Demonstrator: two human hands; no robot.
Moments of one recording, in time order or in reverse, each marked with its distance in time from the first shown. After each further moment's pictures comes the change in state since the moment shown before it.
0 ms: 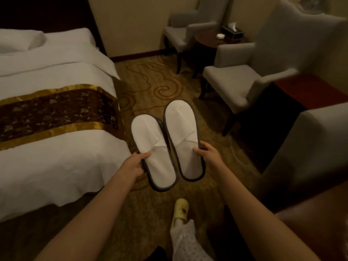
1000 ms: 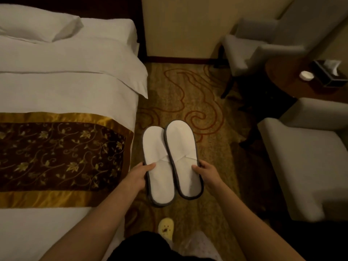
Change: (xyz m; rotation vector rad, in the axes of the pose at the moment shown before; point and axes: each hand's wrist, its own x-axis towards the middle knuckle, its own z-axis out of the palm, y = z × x) left_hand 0.431 0.351 0.097 -0.213 0.210 -0.063; right_hand 0.535 -0.258 0.189 -0.362 -0.282 0.069
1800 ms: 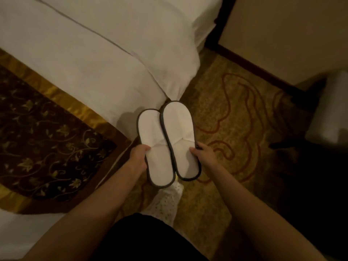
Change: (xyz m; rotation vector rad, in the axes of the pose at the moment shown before) left_hand 0.271 0.227 0.152 -0.523 0.510 0.047; right_hand 0.420 -0.266 0.024 -0.501 -0.438 0.003
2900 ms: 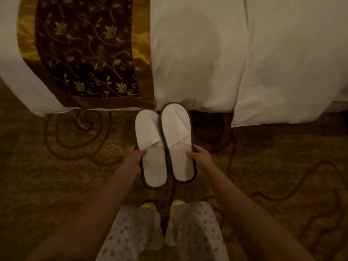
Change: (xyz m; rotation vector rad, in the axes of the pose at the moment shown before) left_hand 0.187 -0.162 0.067 -0.725 0.571 0.080; right_hand 0.297 0.058 0.025 -0.499 -0.703 0.090
